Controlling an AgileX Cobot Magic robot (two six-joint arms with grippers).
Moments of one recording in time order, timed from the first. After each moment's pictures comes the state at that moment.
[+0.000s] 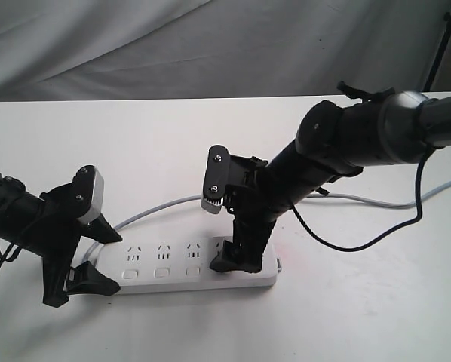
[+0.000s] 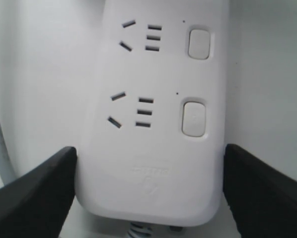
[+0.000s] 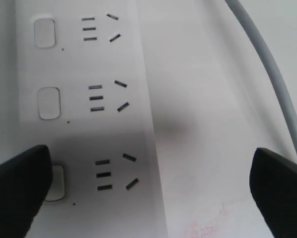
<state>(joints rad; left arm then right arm) -0.08 1.88 -0.82 -0.99 0.76 2.10 0.25 2.02 -1.19 0.72 0.57 -1.54</state>
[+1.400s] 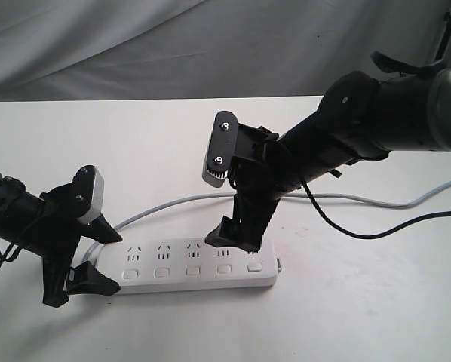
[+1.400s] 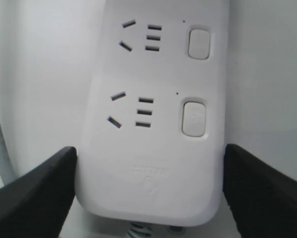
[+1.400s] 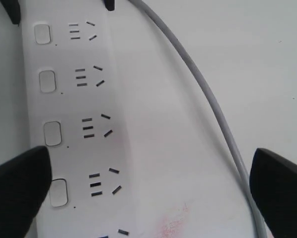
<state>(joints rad) -0.08 1.88 -0.82 -0.99 0.76 2.10 0.26 1.86 -1.16 0.79 0.54 -1.54</state>
